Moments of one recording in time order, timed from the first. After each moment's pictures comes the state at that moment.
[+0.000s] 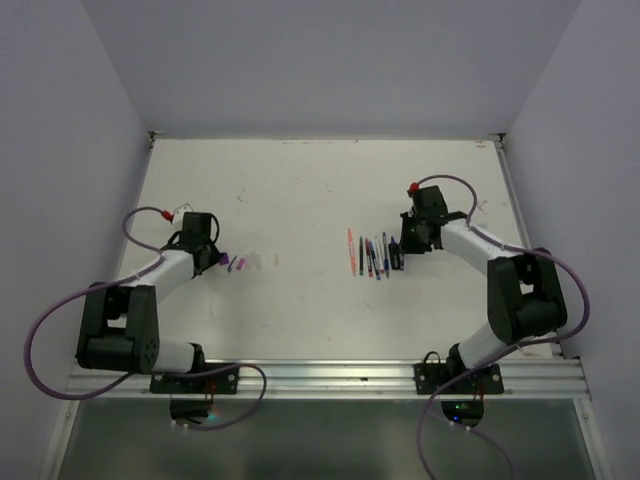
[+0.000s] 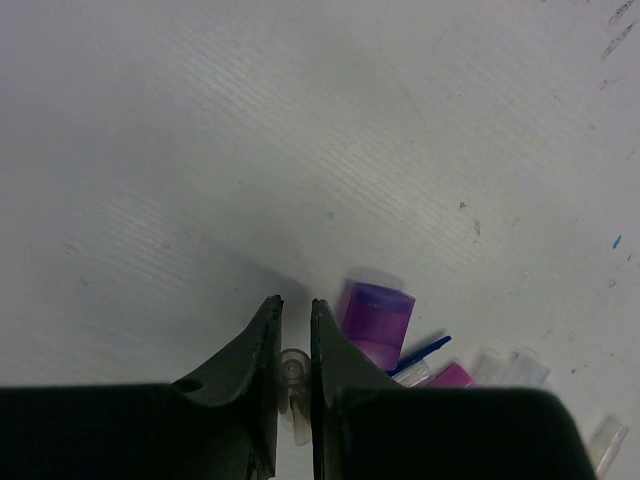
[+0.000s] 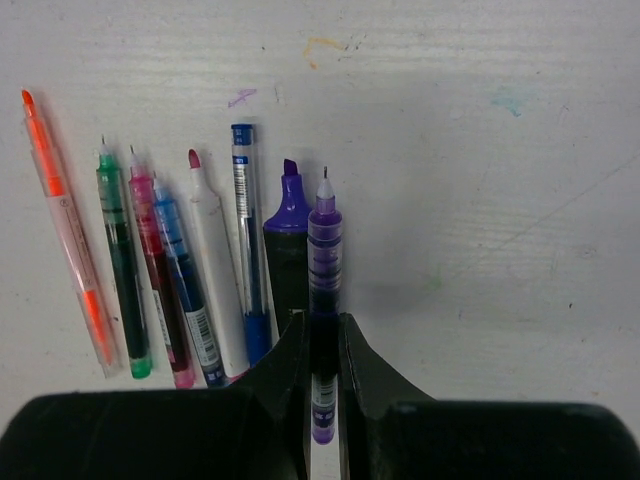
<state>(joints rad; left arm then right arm) -0.07 1.38 0.62 -0.21 -0.30 -0.60 0.25 1.57 0.93 -0.40 -0.03 0.32</state>
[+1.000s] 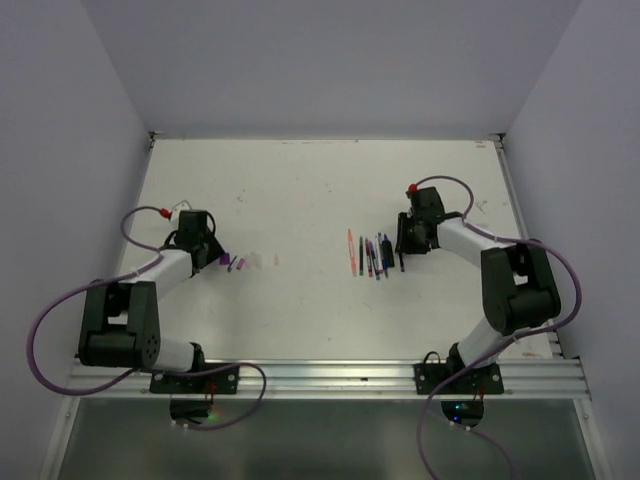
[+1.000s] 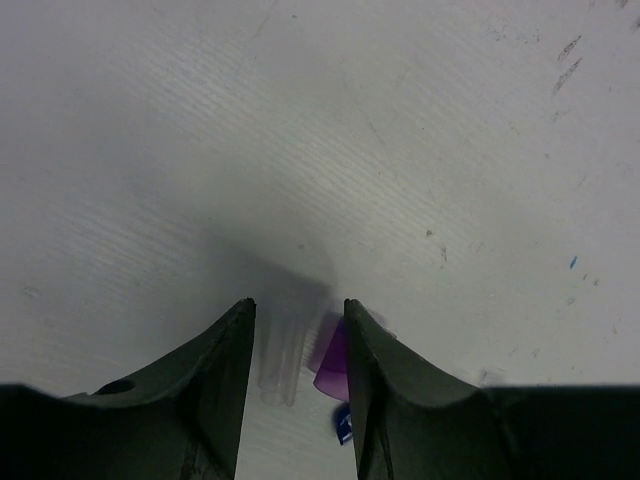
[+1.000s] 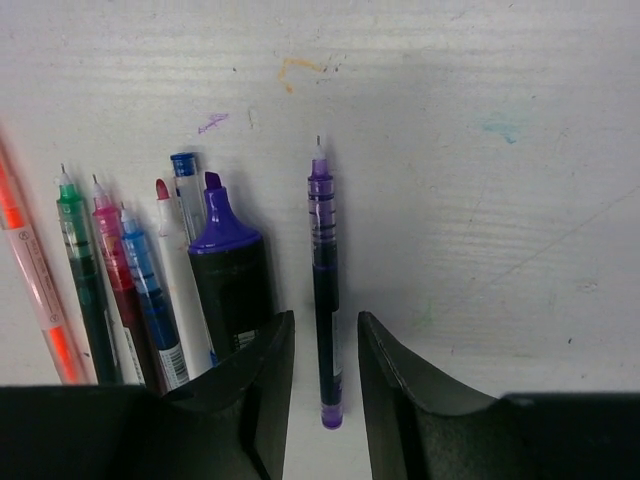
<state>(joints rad) -0.03 1.43 0.62 -0.10 -0.22 -0.59 0.24 1.66 0.93 -0.34 -0.02 0.31</state>
